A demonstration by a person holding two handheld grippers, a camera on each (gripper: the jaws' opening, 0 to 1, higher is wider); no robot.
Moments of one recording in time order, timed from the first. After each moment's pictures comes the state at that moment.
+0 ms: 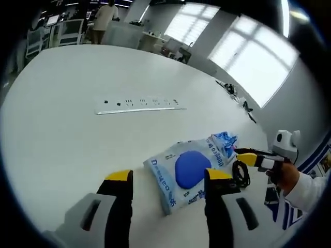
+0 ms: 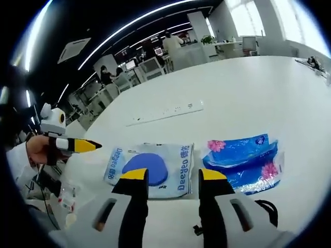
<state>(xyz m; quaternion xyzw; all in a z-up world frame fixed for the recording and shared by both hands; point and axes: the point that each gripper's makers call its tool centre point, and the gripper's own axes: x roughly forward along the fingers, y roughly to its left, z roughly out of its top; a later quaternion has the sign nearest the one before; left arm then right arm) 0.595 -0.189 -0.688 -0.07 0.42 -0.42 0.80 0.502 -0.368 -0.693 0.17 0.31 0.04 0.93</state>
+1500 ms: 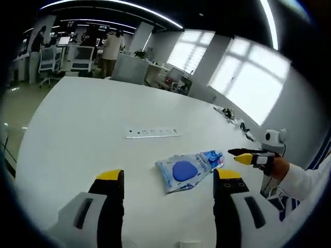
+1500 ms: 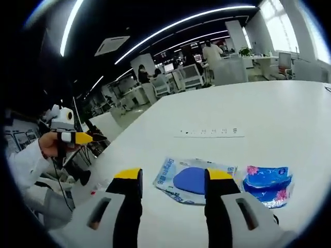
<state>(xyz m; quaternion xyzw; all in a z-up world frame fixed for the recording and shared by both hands) 0.547 -0.079 -0.576 -0.10 0.32 -0.39 0.86 0.484 -0.297 -0.597 0.14 0.26 0.19 0.94</state>
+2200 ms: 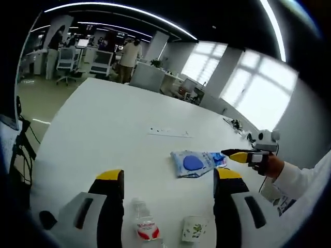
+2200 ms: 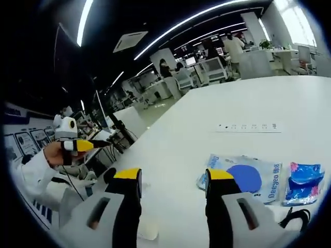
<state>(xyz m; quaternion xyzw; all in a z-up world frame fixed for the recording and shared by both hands) 0.494 0.019 -0.561 -0.14 0.30 -0.33 0.89 0.480 -0.192 -0.586 0.16 0.27 0.29 0.90</state>
